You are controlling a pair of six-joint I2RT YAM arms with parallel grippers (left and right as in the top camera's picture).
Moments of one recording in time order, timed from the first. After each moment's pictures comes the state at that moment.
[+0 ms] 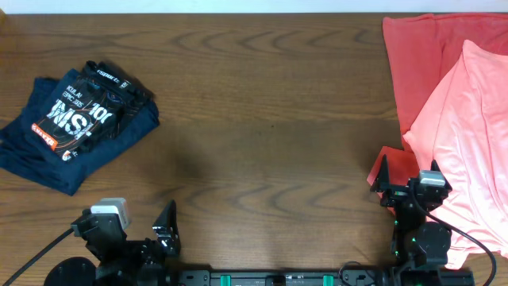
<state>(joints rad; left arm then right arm) 0.10 0.26 0.95 -1.14 0.25 -0.17 0.02 0.01 0.01 -0.06 0.15 0.00</state>
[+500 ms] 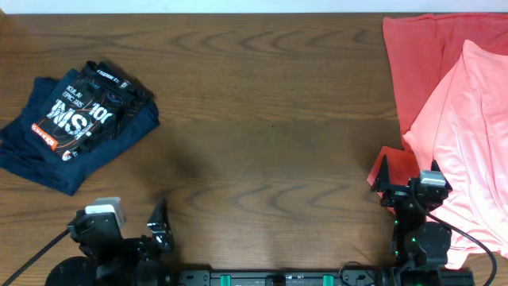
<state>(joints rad) 0.10 0.24 0.92 -1.12 0.13 -0.12 0.02 0.01 0.01 -0.06 0.15 0.01</state>
